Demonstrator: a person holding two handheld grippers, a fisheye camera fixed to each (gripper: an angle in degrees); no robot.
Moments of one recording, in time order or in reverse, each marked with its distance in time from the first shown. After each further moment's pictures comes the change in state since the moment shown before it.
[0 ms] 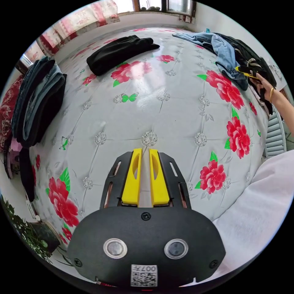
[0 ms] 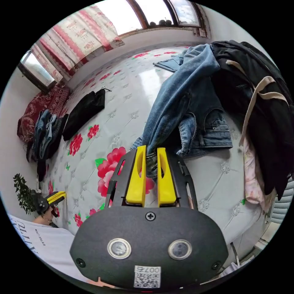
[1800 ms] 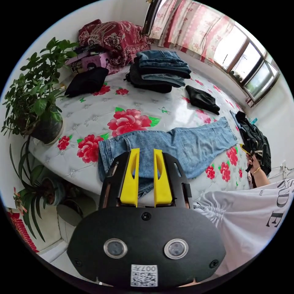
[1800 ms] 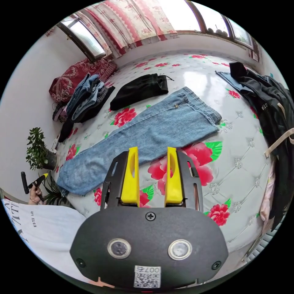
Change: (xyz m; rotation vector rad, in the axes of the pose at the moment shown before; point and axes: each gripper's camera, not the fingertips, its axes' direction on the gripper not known) left arm -0.147 0.250 -0.247 0.223 -0.076 -0.740; right arm -0.123 -0.020 -0.028 -0.044 -0.105 -0.269
